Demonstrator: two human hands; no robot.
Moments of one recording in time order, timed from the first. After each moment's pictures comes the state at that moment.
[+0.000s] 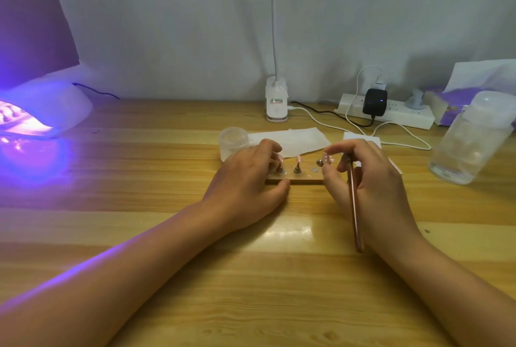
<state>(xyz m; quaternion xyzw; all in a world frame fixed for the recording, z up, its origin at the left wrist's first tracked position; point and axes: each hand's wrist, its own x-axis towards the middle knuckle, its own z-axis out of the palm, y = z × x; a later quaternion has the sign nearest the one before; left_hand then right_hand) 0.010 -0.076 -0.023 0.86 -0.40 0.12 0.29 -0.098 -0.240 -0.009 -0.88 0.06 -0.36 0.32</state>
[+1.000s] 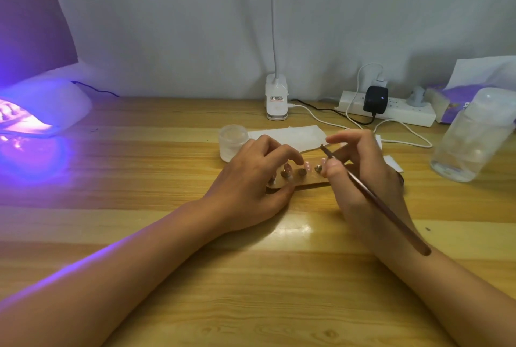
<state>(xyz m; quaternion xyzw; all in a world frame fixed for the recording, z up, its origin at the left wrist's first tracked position) 0.003 -0.076 -0.015 0.81 -0.49 0.14 0.29 -0.100 -0.232 -0.006 -0.85 0.03 -0.35 0.40</state>
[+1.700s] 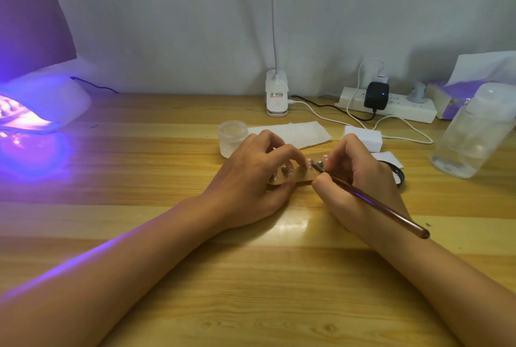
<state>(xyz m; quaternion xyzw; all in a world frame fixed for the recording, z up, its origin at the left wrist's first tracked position) 0.006 -0.076 -0.018 0.80 -0.50 0.16 0.27 -0.099 -0.233 -0.009 -0.88 0.03 -0.30 0.36</state>
